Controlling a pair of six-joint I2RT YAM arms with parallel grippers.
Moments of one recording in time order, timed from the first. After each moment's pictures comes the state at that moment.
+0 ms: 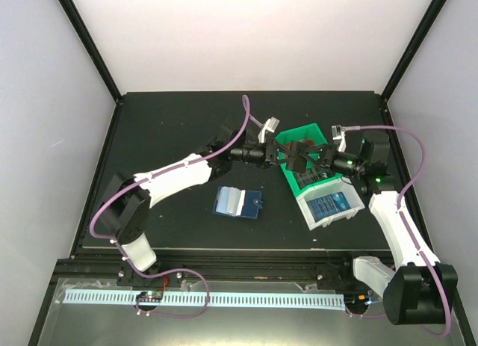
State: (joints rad) left arm -0.76 1.71 1.24 0.20 0.76 -1.02; right arm 0.04 1.06 0.77 -0.15 -1.00 0.78
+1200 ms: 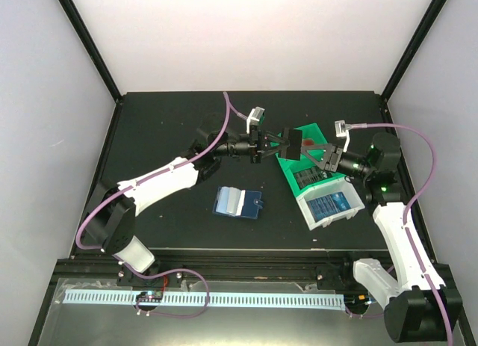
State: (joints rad) left arm -0.71 1.58 1.14 0.52 0.84 -1.48; right arm 0.05 0.93 0.77 -0.03 -1.09 0.80
